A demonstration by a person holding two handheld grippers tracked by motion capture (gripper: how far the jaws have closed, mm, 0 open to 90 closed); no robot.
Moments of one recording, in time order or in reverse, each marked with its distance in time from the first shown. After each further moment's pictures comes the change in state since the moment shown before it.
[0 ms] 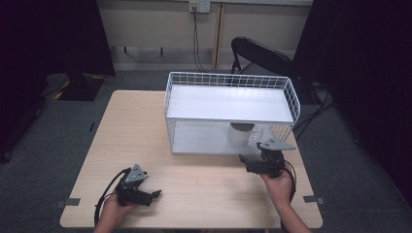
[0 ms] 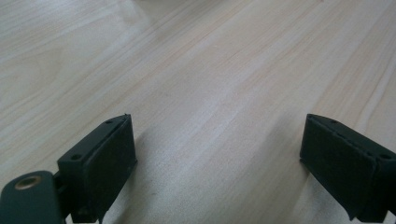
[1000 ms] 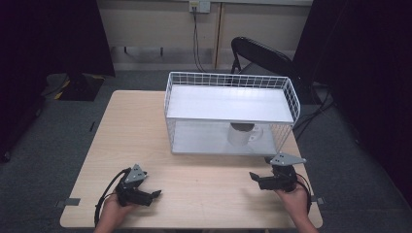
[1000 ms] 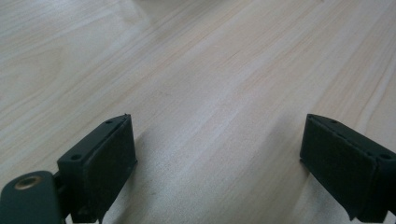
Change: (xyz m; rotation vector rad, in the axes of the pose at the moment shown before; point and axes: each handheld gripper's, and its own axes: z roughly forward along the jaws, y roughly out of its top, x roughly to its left) left arm 0.000 0.000 0.000 0.000 0.002 -0.001; right arm -0.016 -0.045 -0.025 0.081 0.092 -0.082
